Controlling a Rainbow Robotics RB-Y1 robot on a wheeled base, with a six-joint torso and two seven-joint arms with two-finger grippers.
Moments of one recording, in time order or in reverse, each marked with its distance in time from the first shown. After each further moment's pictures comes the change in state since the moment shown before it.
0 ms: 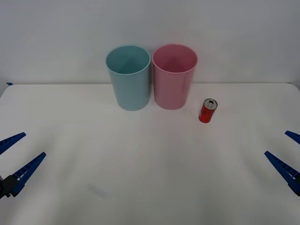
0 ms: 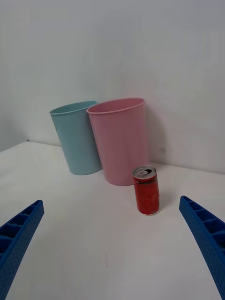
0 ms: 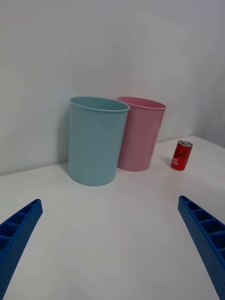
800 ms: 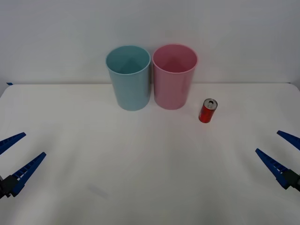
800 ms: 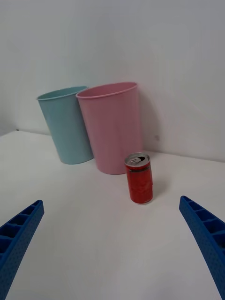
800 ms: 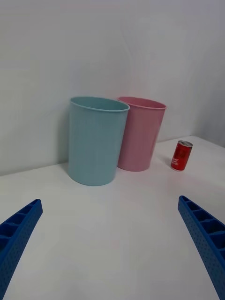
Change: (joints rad) right arm -0.011 -0.027 0.077 0.009 0.034 0.111 0.012; left arm 0.000 0.000 0.000 0.000 0.000 0.000 0.000
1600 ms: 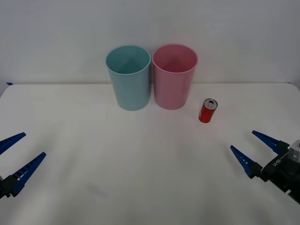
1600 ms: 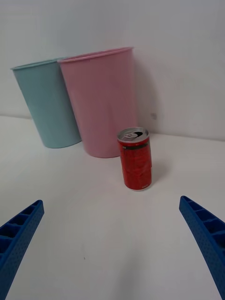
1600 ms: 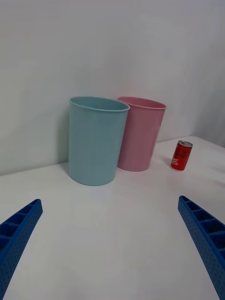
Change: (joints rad) right arm -0.151 0.080 0.107 0.187 0.105 0.096 0.128; left arm 0.000 0.000 0.000 0.000 0.000 0.000 0.000
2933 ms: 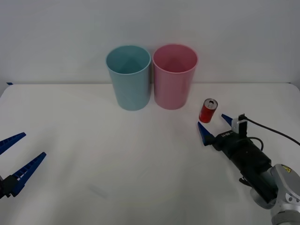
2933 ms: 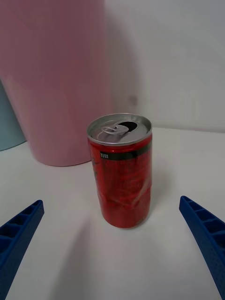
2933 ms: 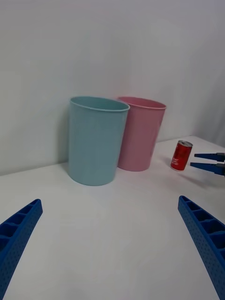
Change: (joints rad) right arm -0.348 0.209 0.086 0.333 0.109 0.371 0.213; left arm 0.000 0.000 0.000 0.000 0.000 0.000 0.000
